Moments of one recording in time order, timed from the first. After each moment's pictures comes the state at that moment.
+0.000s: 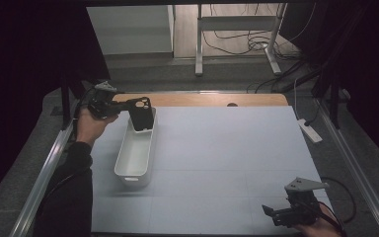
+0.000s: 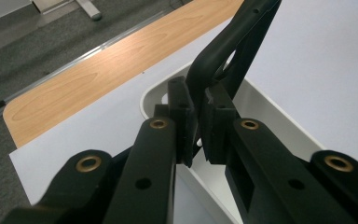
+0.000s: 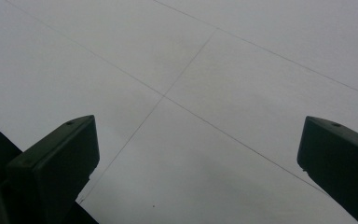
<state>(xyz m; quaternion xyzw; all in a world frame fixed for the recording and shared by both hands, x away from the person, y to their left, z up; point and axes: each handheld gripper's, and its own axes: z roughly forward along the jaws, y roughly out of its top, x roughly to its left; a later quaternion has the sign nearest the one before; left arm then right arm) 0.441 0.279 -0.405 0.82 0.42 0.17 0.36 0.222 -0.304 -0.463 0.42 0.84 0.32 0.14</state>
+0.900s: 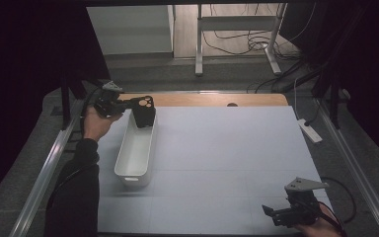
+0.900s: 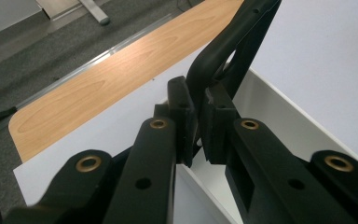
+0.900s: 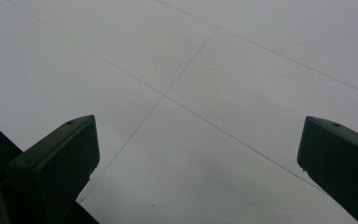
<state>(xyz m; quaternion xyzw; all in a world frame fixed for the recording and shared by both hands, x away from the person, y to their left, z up) 0.460 0.273 -0.420 0.82 0.41 0.19 0.35 0.223 -0.304 -0.463 0.42 0.84 0.31 0.14</state>
